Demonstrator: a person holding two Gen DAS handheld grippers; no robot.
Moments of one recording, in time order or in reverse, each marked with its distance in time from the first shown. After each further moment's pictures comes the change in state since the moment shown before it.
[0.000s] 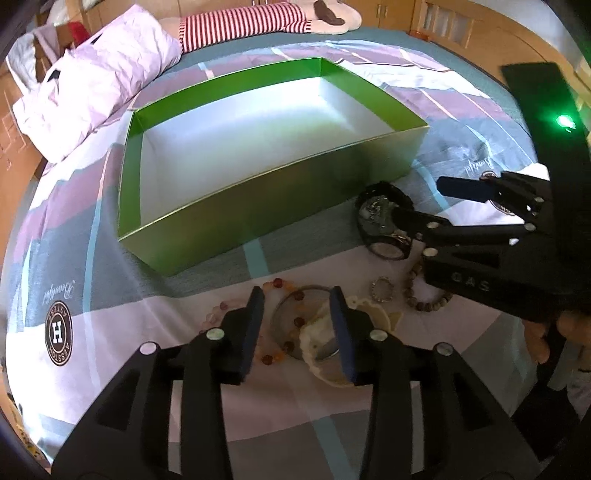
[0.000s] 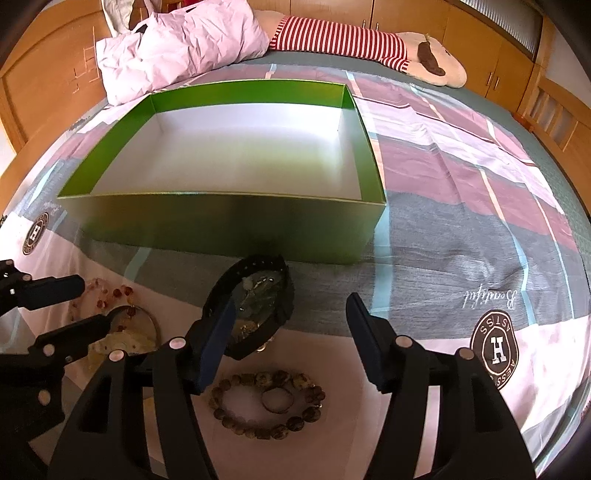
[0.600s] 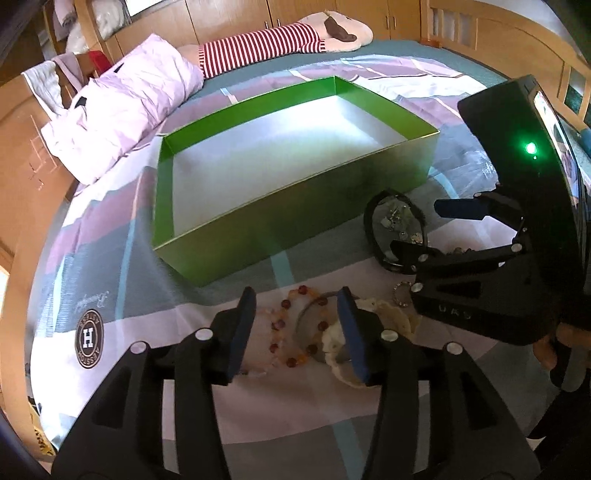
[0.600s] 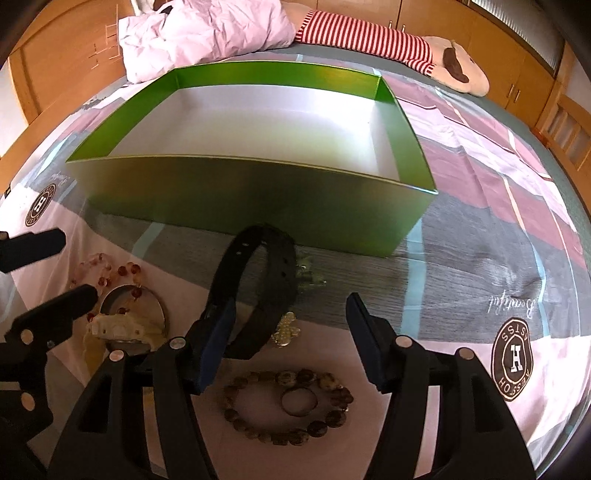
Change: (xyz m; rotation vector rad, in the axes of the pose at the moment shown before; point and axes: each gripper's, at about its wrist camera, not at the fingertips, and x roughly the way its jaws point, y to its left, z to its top) left arm -0.011 -0.005 -0.006 0.032 -0.087 0.148; right arm 0.019 0.021 -0.004 -0.080 0.014 0.053
